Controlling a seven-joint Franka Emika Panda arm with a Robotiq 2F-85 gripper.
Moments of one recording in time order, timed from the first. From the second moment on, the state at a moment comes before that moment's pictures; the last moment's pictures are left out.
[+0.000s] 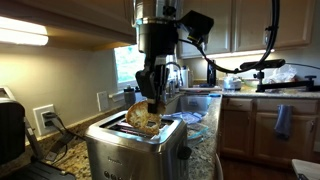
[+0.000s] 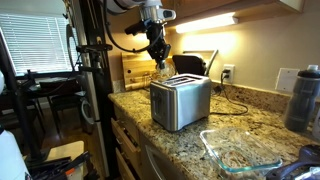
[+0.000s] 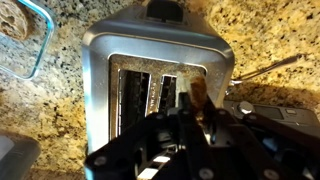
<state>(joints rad) 0.13 -0.25 0.19 -2.24 -0.03 2.18 0.11</state>
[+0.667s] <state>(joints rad) 0.13 -0.23 0.17 -2.24 -0.03 2.23 0.11</state>
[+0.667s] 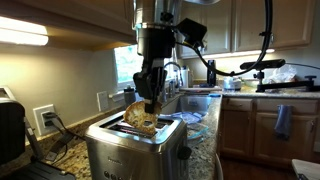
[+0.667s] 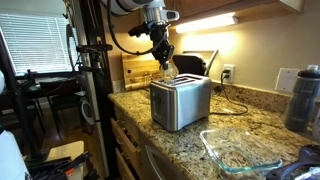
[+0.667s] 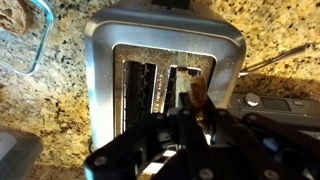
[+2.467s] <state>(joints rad) 0.12 -0.13 0.17 -2.20 -0.03 2.29 0.11</state>
